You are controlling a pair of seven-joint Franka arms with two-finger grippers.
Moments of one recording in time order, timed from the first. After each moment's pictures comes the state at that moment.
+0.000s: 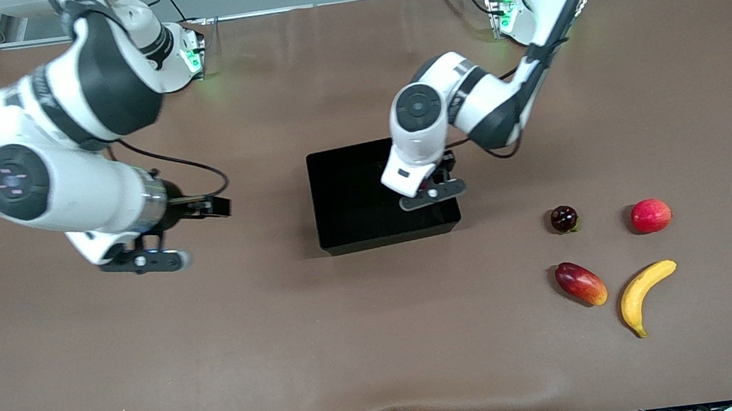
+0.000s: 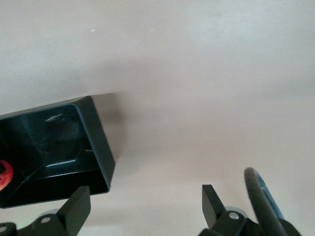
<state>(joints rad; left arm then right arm) -0.43 0.52 -0.35 -1.71 0.20 2.08 -1.03 0.33 0.44 -0.05 -1.17 0.17 1.41 0.43</state>
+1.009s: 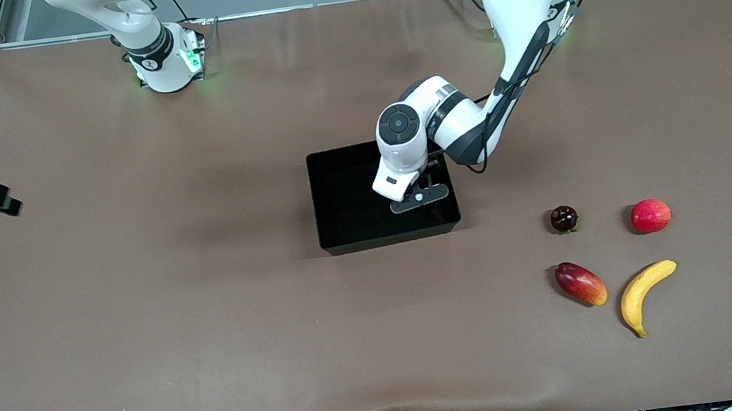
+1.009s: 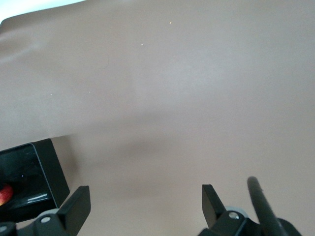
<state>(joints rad) -0.43 0.59 -0.34 -1.76 0.27 2.18 -1.11 0.06 0.23 -0.08 -1.10 0.05 1.34 0.18</state>
